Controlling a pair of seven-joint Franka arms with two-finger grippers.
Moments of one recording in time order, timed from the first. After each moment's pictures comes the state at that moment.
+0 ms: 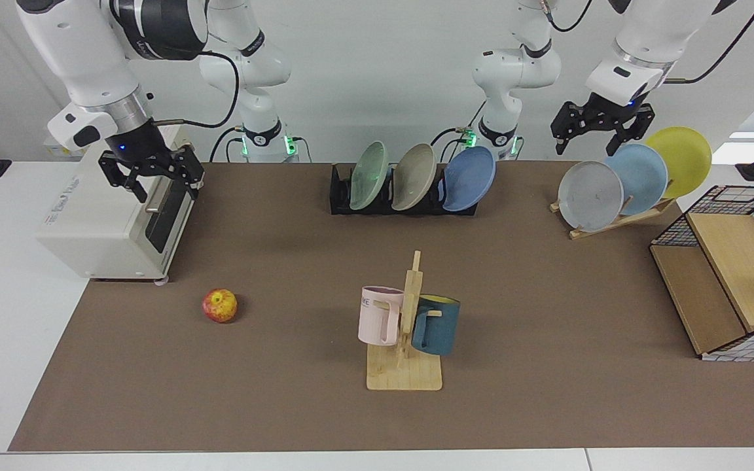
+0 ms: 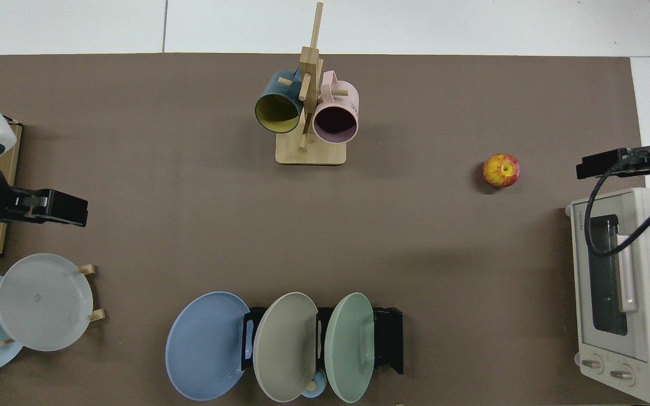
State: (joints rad) left arm -0.03 -0.03 -0.09 -1.49 0.01 1.42 -0.02; right arm 0.06 0.02 -0.10 -1.61 0.04 1.71 -0.07
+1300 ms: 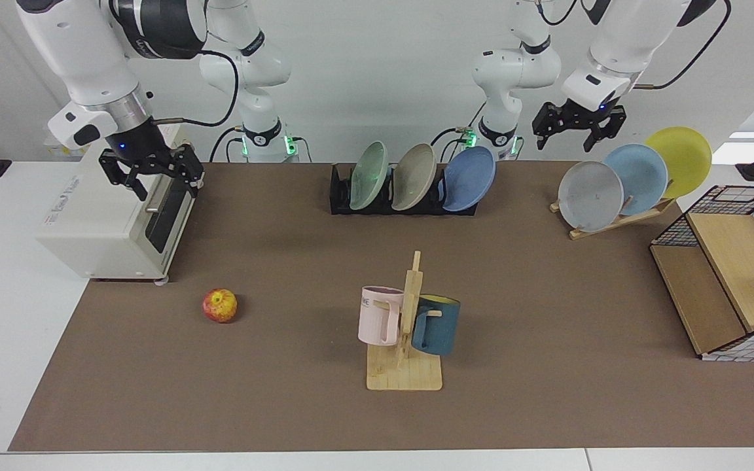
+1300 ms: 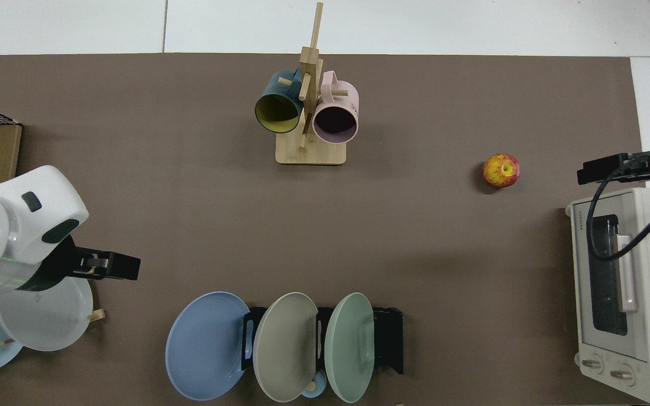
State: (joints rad) left arm -0.05 -0.22 -0.12 -1.86 -0.09 1.54 -0.02; right arm 0.06 0.01 -0.10 -1.62 0.04 1.69 -0.07
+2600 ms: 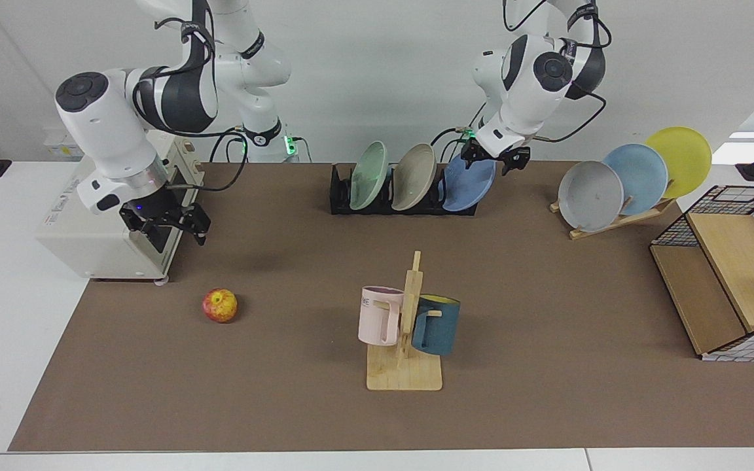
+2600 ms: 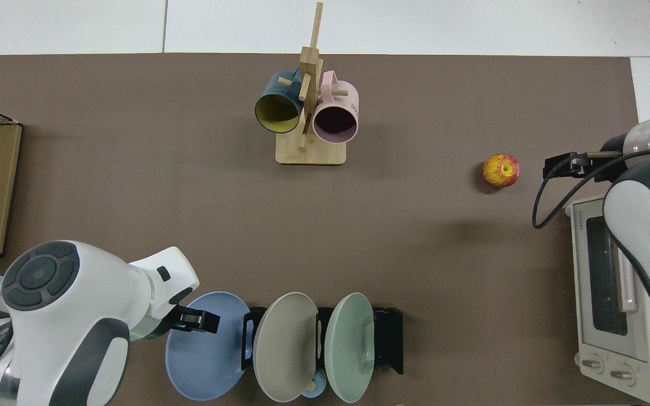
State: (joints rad) left arm -0.05 -0.32 -0.27 -2.32 -0.22 1.77 -0.03; right arm 0.03 0.11 -0.10 -1.81 0.03 1.97 -0.01
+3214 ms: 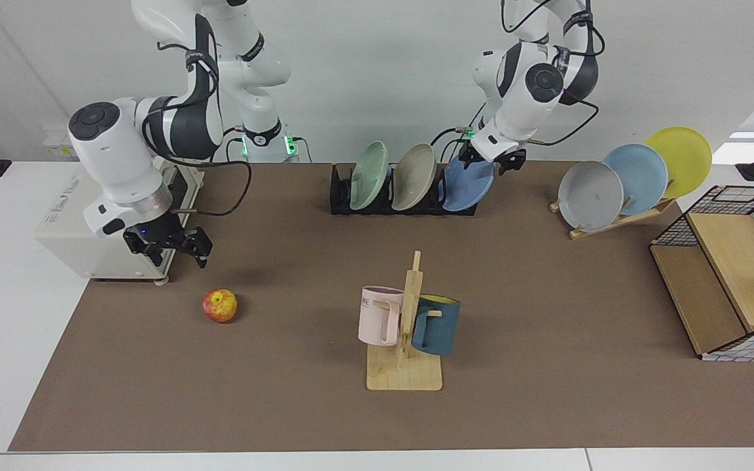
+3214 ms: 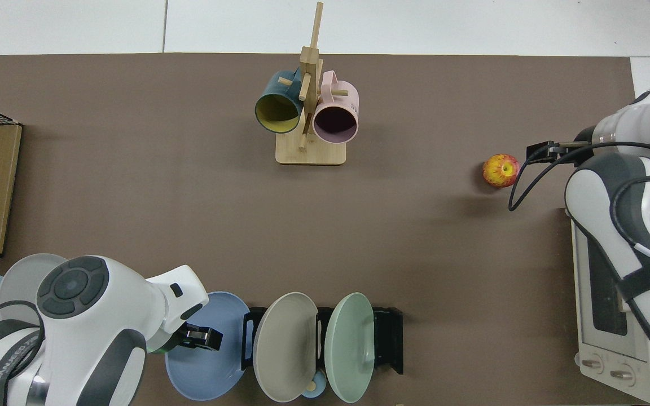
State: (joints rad) left arm -0.05 -0.36 -0.29 -2.42 -0.22 1.77 -0.03; right arm 0.03 0.26 -0.10 -1.81 0.03 2.18 -0.01
